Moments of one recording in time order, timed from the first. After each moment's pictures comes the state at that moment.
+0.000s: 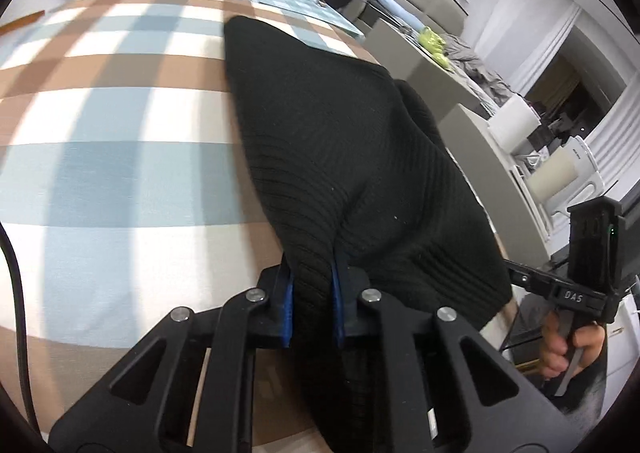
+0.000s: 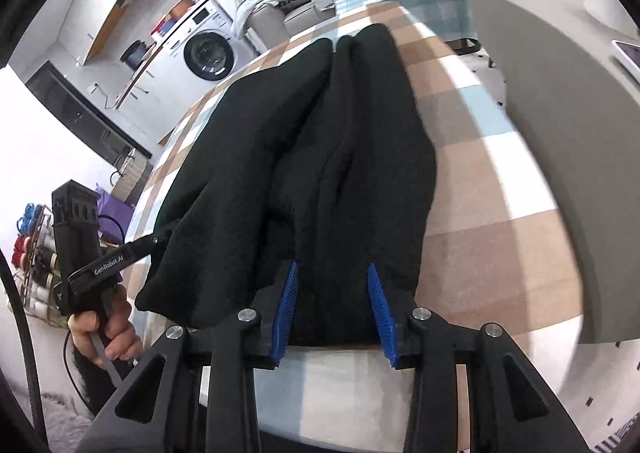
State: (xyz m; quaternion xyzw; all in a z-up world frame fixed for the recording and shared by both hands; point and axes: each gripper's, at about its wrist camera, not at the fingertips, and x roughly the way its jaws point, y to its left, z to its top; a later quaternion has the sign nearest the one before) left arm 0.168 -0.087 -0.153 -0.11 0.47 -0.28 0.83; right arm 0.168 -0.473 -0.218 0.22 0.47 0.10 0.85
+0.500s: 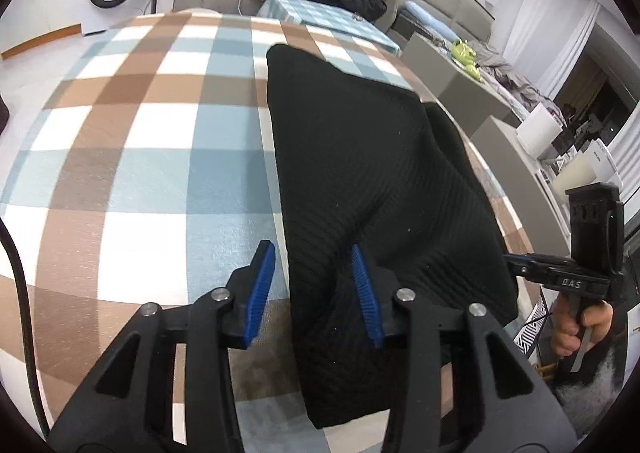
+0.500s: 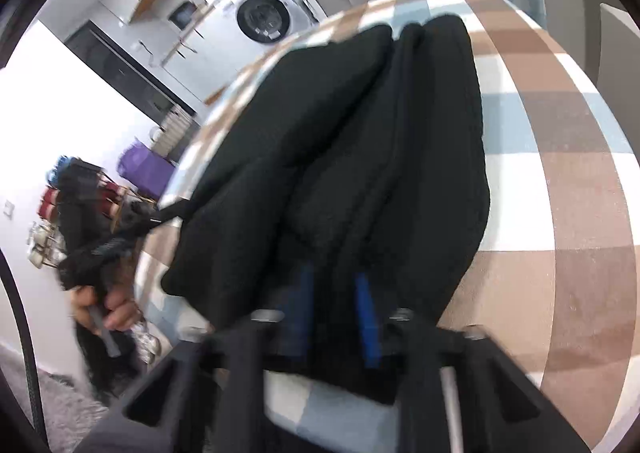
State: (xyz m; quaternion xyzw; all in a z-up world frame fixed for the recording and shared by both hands) left arm 0.143 -0.022 -0.121 -0.08 0.46 -0.22 0.86; right arm 0.207 -0.416 -0.218 0.19 0.50 0.20 0.82
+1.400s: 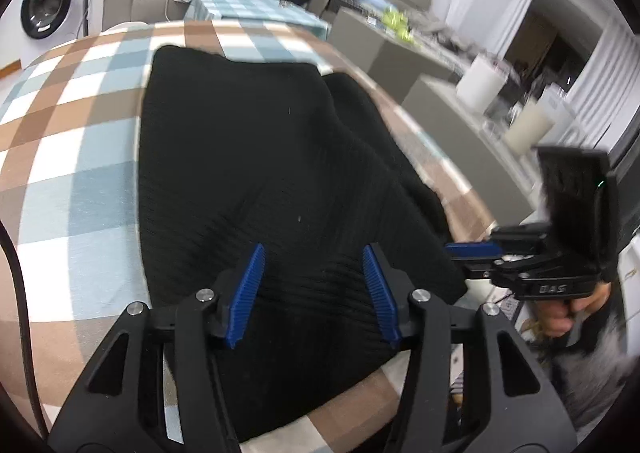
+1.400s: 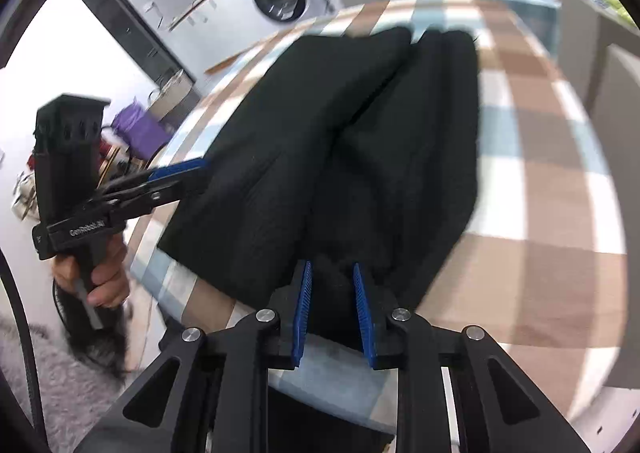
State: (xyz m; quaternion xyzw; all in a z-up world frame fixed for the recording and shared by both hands) left arm 0.121 -0.111 -0.114 -0.02 0.46 -0.32 0.83; right arm 0.185 -0.405 -0.209 0.11 0.51 0.22 0.82
